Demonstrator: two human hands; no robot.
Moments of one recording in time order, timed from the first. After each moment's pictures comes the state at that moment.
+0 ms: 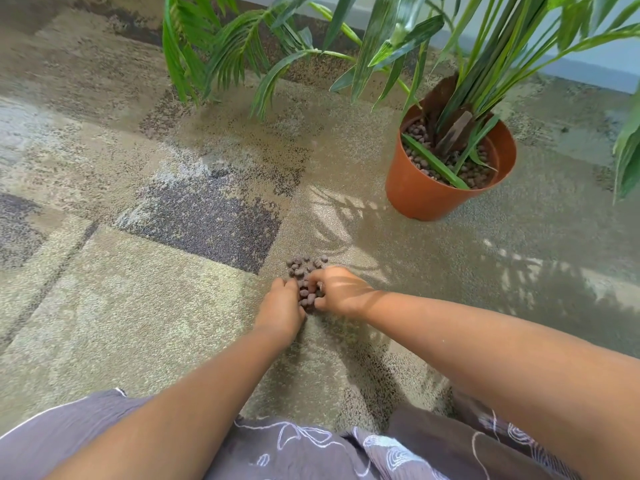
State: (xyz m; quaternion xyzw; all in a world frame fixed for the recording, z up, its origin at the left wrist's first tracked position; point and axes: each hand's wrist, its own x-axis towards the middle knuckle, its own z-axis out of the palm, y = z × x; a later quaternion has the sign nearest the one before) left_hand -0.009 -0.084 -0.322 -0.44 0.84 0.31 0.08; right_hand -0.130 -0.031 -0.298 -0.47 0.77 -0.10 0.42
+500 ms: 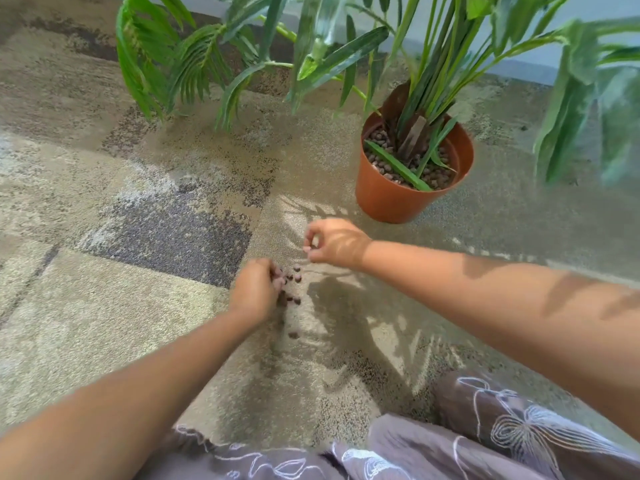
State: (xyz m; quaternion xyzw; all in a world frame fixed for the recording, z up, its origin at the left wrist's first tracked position) left_hand -0.042 -0.112 -0.299 -0.46 0.82 0.35 -0.01; right_hand -0.188 -0.050 -0.231 -0.46 0.79 -0.13 0.38
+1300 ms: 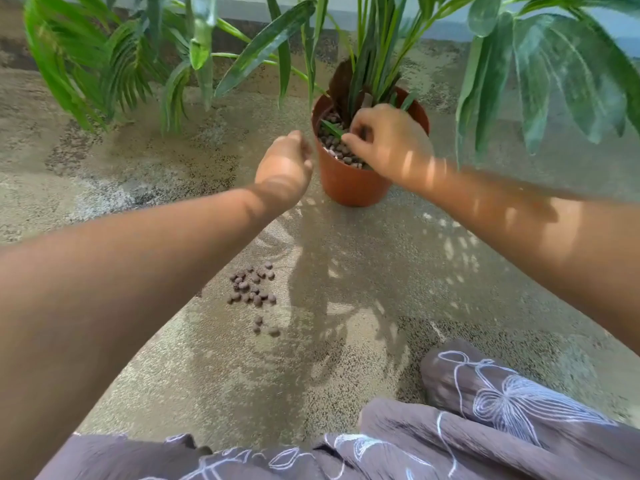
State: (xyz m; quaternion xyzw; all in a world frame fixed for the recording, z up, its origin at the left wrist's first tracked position) left_hand -0.210 -0.131 -0.205 -0.36 0.86 0.37 -0.07; right_hand -0.314 -0.005 -0.175 -0.45 0.88 -0.18 -0.01
